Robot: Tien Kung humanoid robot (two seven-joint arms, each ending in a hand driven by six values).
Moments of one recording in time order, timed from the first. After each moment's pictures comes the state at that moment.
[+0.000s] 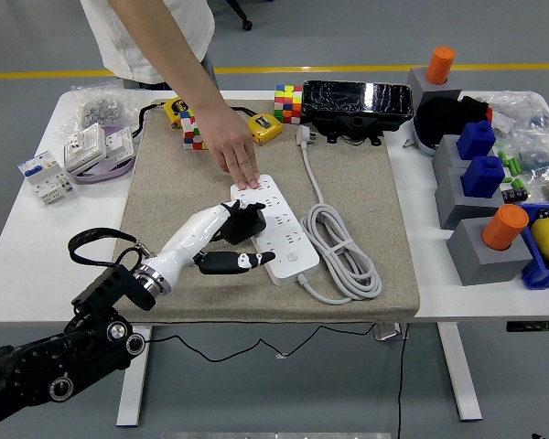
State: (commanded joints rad) left arm -0.45 0.28 -0.55 -1.21 1.51 0.38 -0.11; right arm 0.07 -0.24 1.15 0.26 -0.70 0.02 -0.16
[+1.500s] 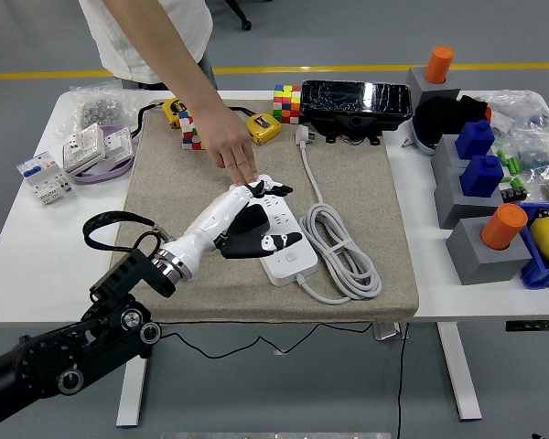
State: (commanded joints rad) left arm -0.45 0.28 -0.60 -1.38 1.45 0.35 -0.09; right arm 0.06 -0.23 1.17 0.26 -0.71 0.02 -0.15
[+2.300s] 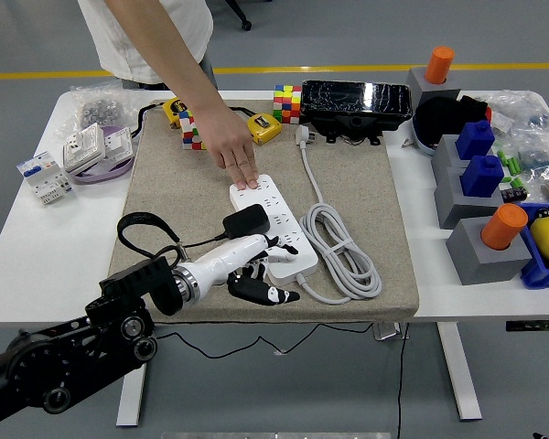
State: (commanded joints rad) left arm -0.48 0.27 -0.57 -1.42 1.59 0.03 0.28; right arm 0.06 -0.24 1.17 0.27 -0.71 0.02 -0.15
